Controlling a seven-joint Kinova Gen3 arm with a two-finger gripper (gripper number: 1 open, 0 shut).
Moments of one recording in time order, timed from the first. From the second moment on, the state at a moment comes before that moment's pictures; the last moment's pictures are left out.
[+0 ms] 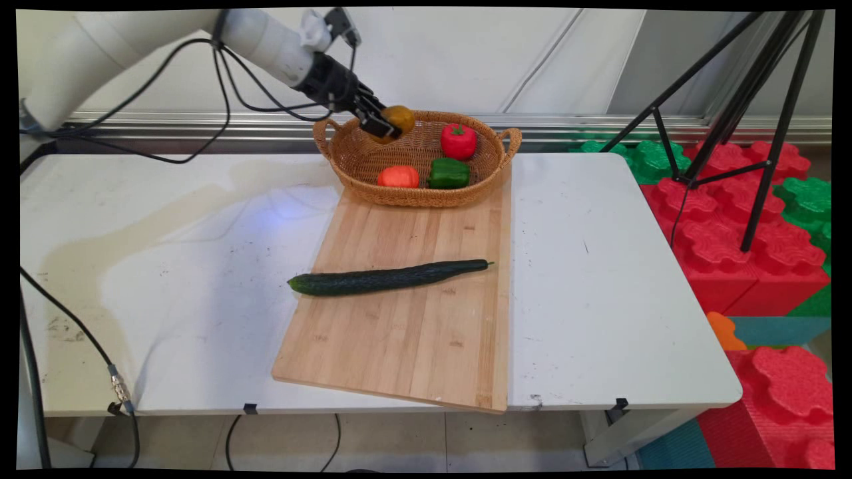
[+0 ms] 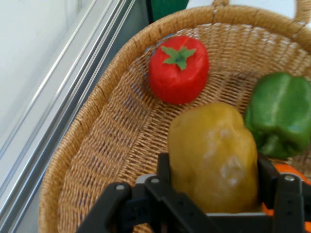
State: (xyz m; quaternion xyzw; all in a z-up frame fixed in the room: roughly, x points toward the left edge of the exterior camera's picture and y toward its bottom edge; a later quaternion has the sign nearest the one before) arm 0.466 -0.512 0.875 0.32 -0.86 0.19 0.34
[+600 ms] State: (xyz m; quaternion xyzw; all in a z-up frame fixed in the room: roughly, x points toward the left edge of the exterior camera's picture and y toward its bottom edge) arm 0.500 -0.441 0.919 0.31 -0.86 0.17 0.37
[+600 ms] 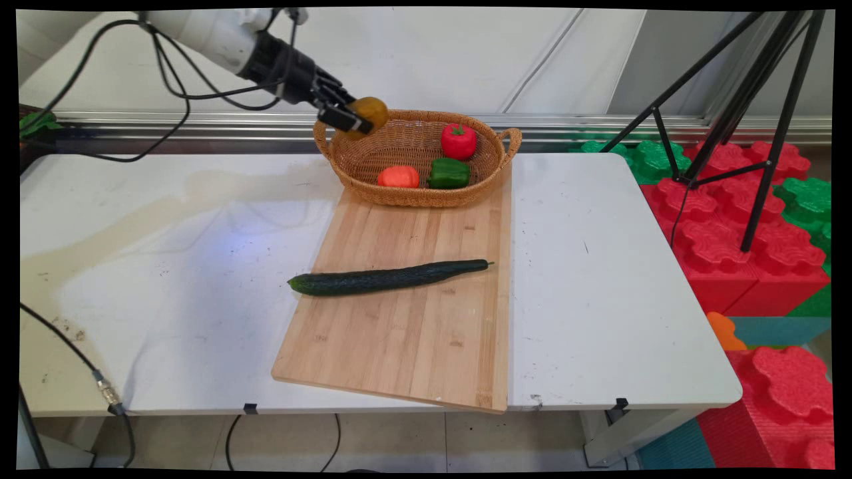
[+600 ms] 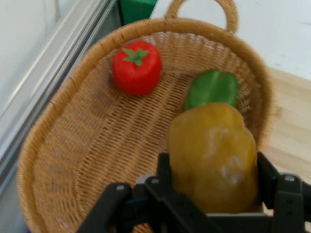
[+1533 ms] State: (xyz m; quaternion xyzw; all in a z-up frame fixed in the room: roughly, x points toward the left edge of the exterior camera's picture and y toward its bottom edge) arm 0.498 -0.355 0.879 0.26 -0.90 0.08 0.33
